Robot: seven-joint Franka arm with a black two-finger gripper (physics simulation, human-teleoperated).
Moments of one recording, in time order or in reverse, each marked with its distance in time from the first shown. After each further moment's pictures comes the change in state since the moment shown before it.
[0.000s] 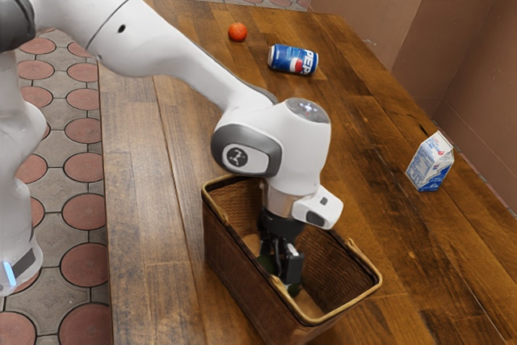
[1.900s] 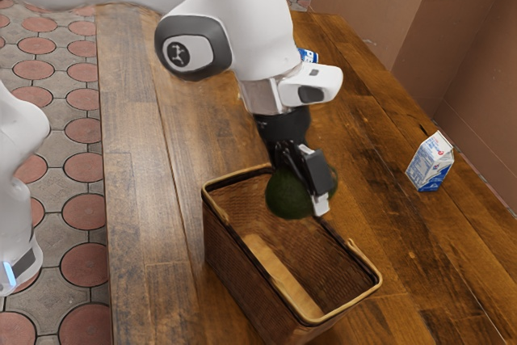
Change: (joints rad) arm -0.094 -0.303 -0.003 0.147 0.126 0.008 -0.314
